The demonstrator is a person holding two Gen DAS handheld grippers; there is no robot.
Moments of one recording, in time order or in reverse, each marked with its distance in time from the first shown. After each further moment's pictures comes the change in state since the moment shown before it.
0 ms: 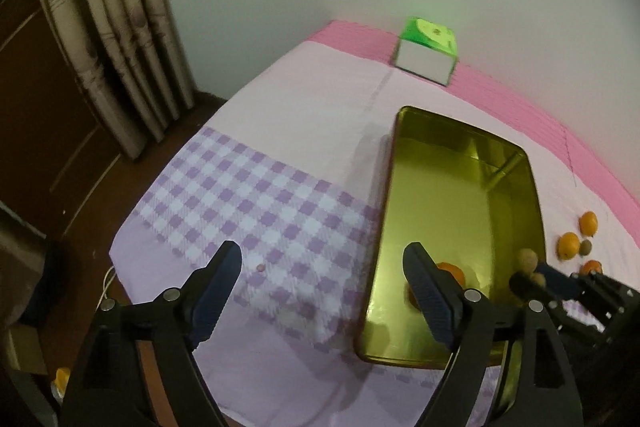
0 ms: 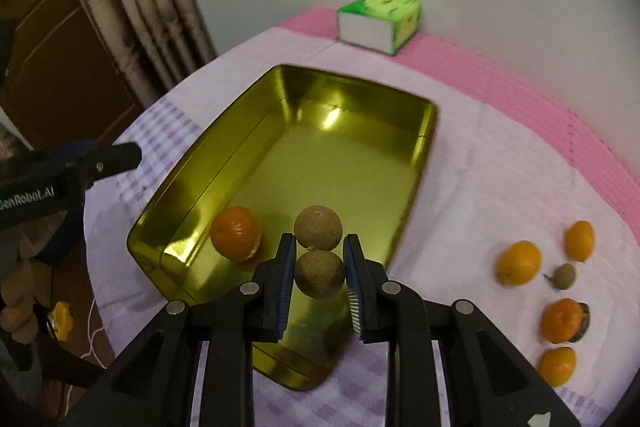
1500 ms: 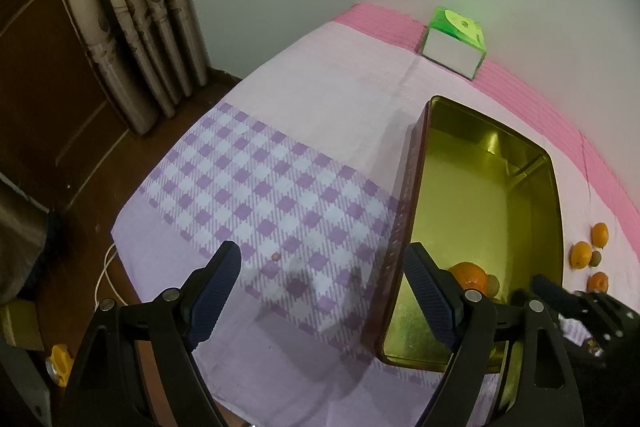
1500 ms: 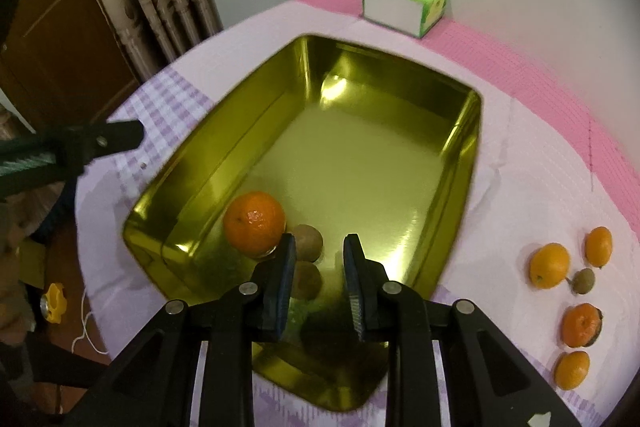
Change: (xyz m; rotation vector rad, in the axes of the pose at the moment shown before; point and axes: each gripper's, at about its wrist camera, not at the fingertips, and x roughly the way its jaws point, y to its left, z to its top) left arm 0.013 0.014 -0.001 -0.059 0.051 0.022; right arm 0.005 0.012 -0.001 -0.026 0.031 -0.006
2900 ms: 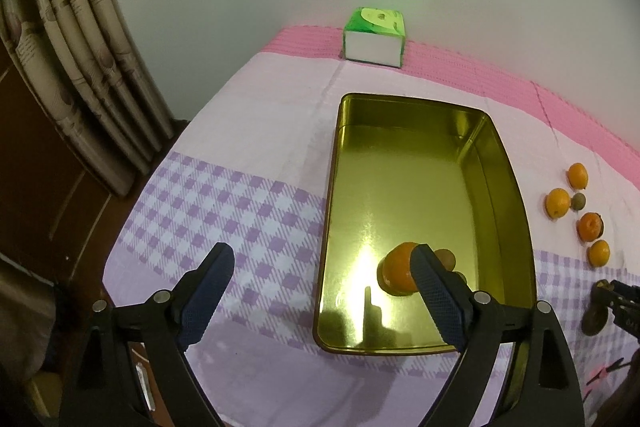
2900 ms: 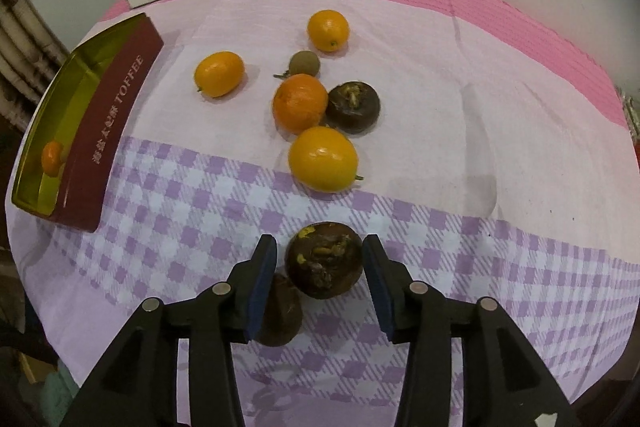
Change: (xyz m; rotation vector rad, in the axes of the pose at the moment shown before) left arm -0.021 -0.053 -0.016 0.249 -0.081 -0.047; right arm -0.062 -0.176 -0.143 0.462 0.151 -0.238
